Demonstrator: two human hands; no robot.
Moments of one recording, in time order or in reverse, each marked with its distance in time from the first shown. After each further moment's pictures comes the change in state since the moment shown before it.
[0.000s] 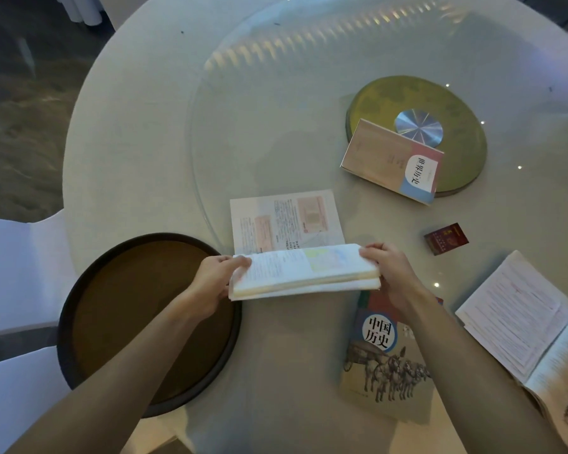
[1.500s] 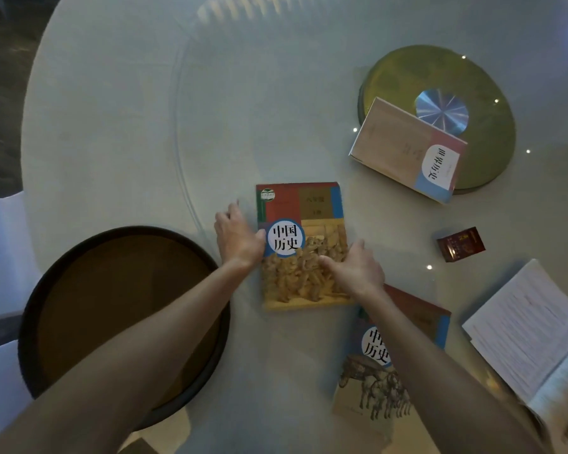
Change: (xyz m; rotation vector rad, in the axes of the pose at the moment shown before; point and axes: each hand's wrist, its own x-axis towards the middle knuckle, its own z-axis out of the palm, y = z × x) left_hand 0.096 0.025 0.066 0.682 0.447 0.340; right_hand 0.054 0.017 0.059 -1.090 0.177 -0.068
